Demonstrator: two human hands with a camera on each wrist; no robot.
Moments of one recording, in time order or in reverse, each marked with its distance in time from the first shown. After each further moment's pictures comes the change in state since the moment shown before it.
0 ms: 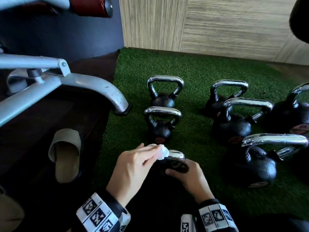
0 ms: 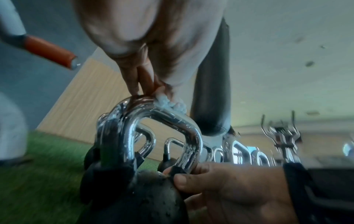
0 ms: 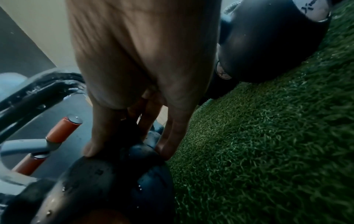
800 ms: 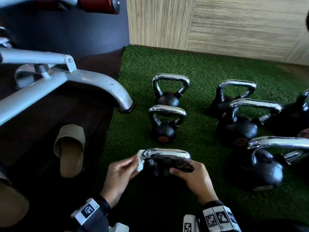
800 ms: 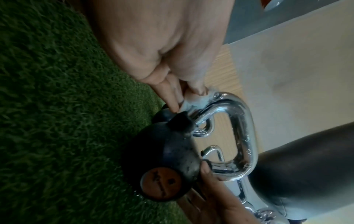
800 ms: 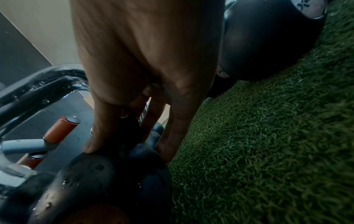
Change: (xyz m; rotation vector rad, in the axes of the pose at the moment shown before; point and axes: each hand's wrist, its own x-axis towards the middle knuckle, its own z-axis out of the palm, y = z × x) left_hand -0.046 -0.057 0.015 -0.890 0.192 -0.895; right_hand 0.004 0.012 0.003 0.084 0.021 0.060
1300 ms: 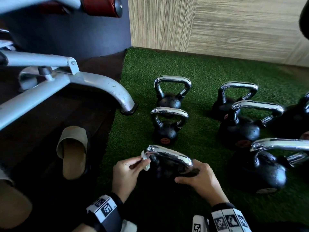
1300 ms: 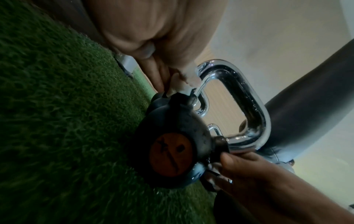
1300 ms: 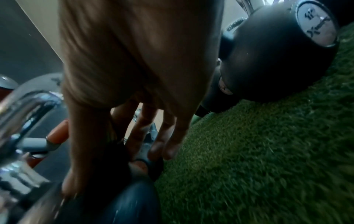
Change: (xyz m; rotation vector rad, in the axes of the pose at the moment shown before) left_hand 0.016 -0.010 0.000 0.549 0.072 0.305; right_hand 0.003 -0.002 -0.021 -0.206 -0.053 -0.124
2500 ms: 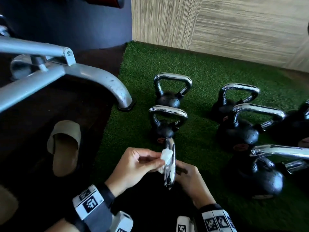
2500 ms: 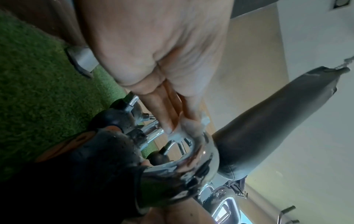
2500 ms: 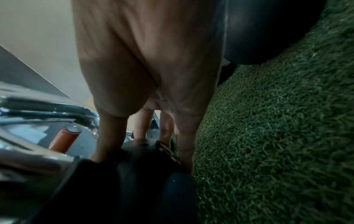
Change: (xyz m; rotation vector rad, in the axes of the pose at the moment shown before) left_hand 0.009 0.060 0.010 -0.462 -0.458 -0.087; right_hand 0.010 0.002 0.031 0.520 -0.238 0.063
